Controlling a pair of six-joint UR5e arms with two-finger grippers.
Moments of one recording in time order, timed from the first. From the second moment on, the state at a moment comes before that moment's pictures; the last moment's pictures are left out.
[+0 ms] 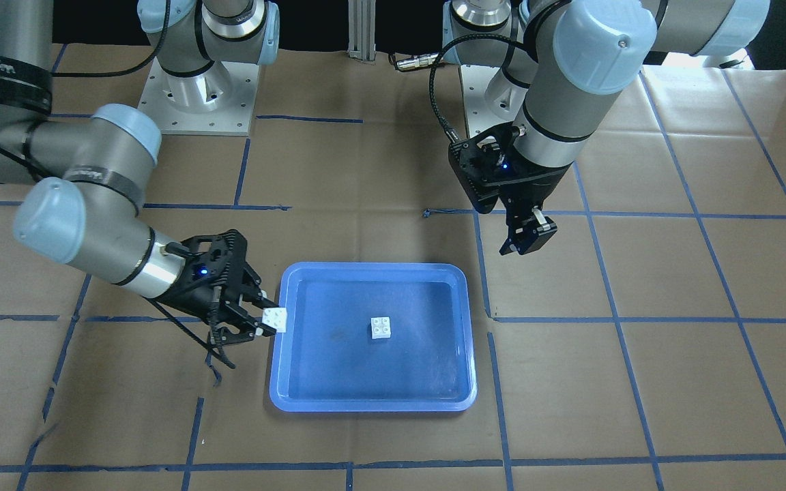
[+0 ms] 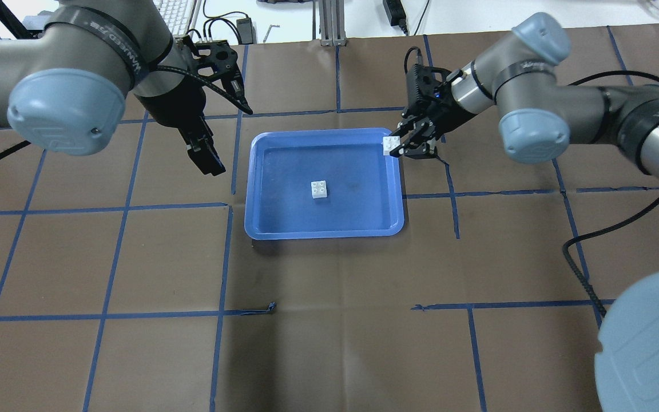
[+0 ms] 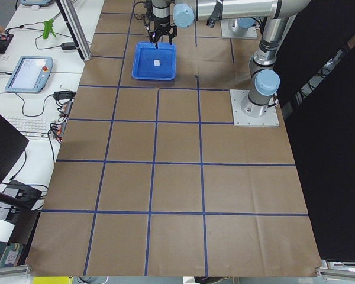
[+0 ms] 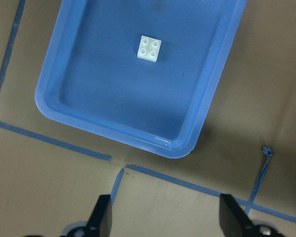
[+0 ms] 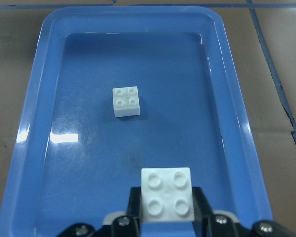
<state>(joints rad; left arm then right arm) -1.63 -1.67 -1.59 -1.47 1.55 1.02 1.58 -1.15 1.80 -2.32 -0.97 -1.49</state>
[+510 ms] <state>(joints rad) -1.63 -1.64 -1.53 -1.55 1.60 0.57 1.67 -1.03 1.85 -2.58 -0.97 -1.35</state>
